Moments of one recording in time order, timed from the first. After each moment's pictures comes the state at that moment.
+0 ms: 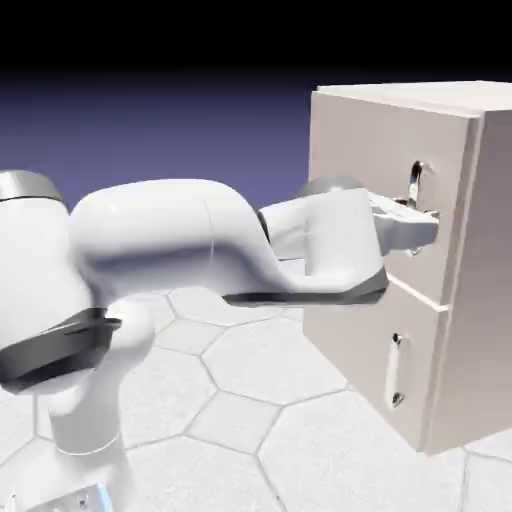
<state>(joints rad) 1.07 -0.92 -1.15 -2.33 -2.90 2.77 2.88</state>
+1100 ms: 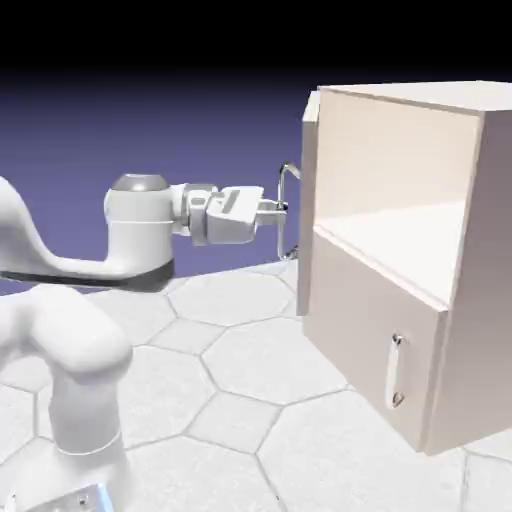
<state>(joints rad) 0.35 -1.29 -0.07 -3.04 -1.79 2.25 2.59</state>
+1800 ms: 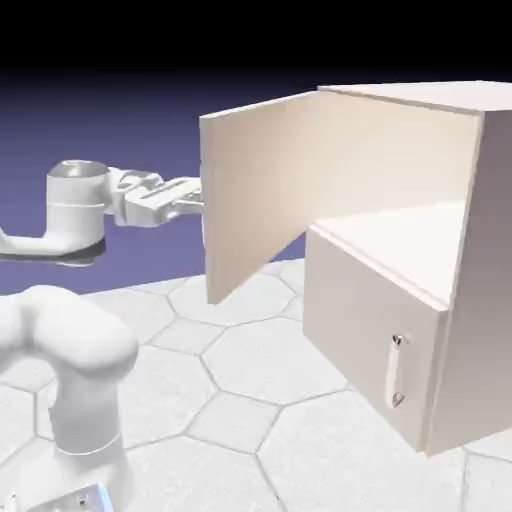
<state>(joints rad) 0.44 -1.12 0.68 -2.85 -0.97 1.64 2.57</state>
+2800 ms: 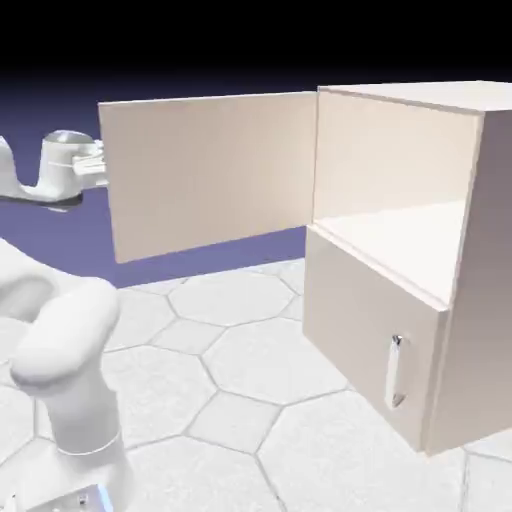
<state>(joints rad) -0.55 -0.91 1.57 -1.84 -0.50 0.90 2.57</state>
